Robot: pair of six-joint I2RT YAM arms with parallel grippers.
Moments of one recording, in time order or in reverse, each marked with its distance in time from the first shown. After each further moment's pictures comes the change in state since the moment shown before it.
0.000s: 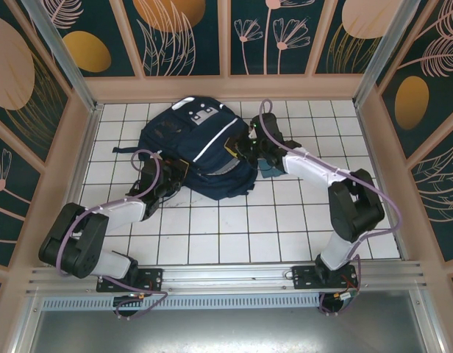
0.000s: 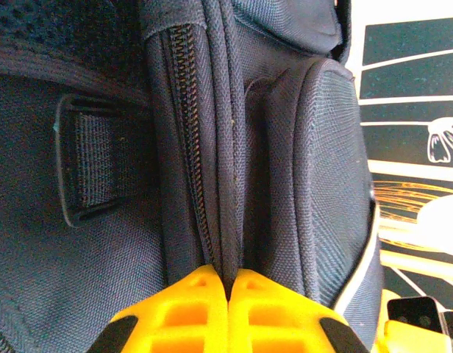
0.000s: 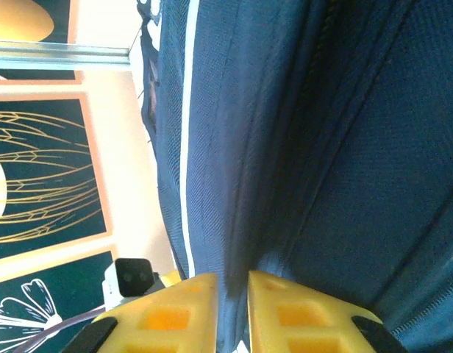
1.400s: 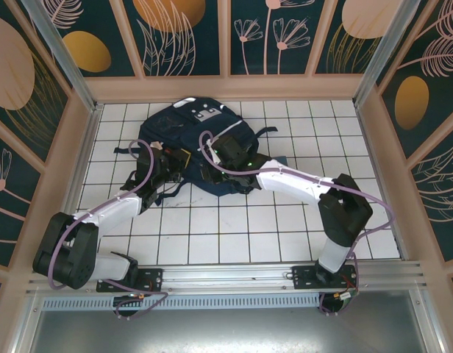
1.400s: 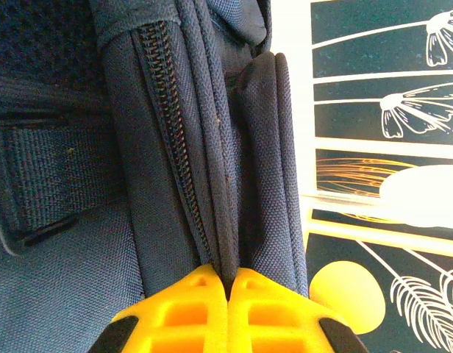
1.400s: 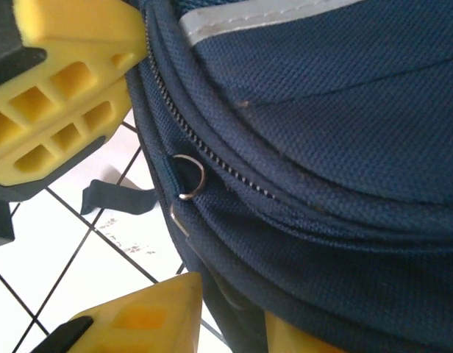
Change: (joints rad) left arm 0.008 -0.071 0.118 -0.135 0.079 0.011; right arm 0.323 0.046 0.094 -0.211 0.358 -0.787
